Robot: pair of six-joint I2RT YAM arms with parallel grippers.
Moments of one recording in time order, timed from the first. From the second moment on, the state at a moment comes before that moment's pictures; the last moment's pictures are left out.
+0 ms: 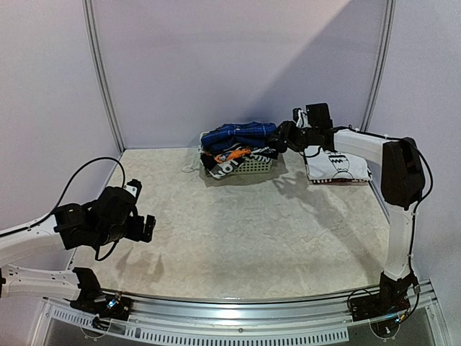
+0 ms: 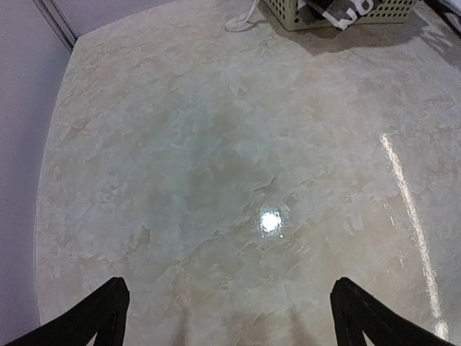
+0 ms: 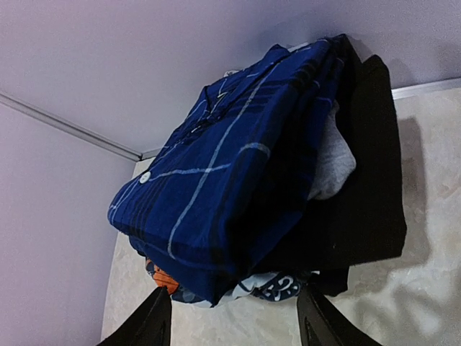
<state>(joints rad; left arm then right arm) -0.84 0.86 0.60 -0.62 -0.56 -0.43 0.36 2.09 1.70 -0.09 -0.37 0.71</state>
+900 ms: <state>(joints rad) -0.84 0.88 0.60 -0.58 -0.55 -0.42 0.41 2.26 2.02 -0.05 -0.38 0.66</state>
